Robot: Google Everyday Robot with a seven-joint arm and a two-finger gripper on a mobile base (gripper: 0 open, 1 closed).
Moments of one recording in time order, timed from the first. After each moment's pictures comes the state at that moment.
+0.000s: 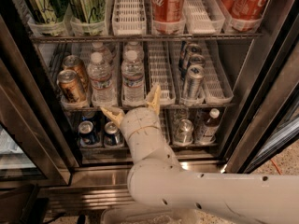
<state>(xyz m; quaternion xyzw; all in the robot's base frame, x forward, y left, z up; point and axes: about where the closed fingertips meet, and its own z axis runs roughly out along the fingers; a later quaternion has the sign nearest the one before) 0.559 0.039 0.860 -0.17 0.67 0.01 0.72</state>
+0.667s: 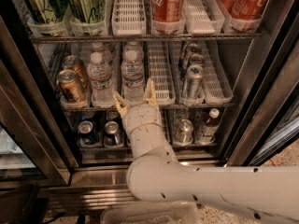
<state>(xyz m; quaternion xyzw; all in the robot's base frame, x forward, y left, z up) 0.575 0.029 0.865 -0.16 0.65 -0.02 0.74</state>
